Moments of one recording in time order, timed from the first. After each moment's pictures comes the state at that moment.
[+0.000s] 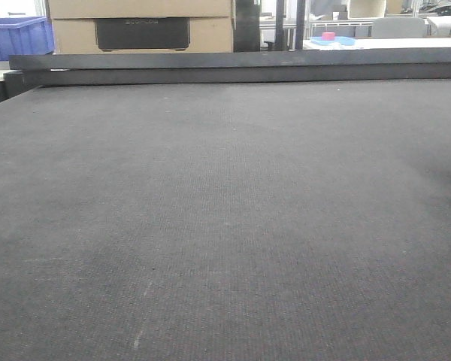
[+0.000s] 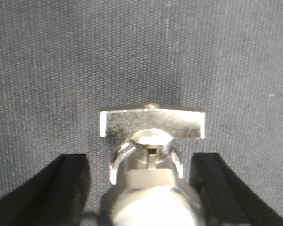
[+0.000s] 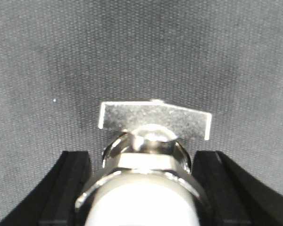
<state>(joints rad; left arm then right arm) 0.04 1.69 -1.20 -0.04 1.07 0.13 0.04 1.60 -1.11 0.07 1.09 -0.02</state>
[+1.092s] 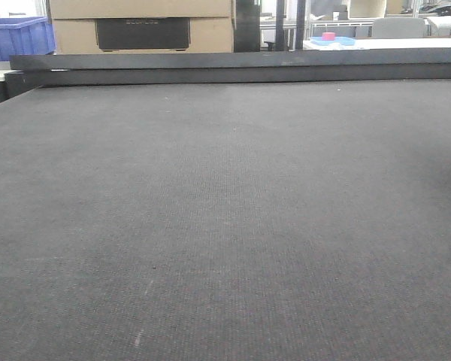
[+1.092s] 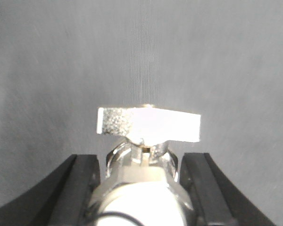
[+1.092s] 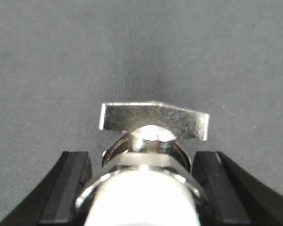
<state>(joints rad) 0.04 1.12 -1.08 -0.09 0.89 0.13 0.04 1.14 -1.05 0.08 0.84 -0.02</state>
